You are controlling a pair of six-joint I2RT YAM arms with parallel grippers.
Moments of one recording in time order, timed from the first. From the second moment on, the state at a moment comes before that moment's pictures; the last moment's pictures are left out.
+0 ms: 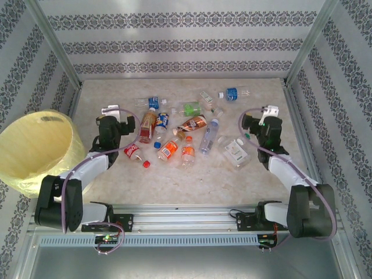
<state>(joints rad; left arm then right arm) -0.12 1.29 0.62 0.31 -0.28 -0.09 0.02 1.22 0.60 0.25 0.12 0.18</state>
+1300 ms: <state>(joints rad) -0.32 1.23 0.79 -0.25 -0.12 -0.69 0.16 1.42 0.90 -0.77 -0.11 -0.22</state>
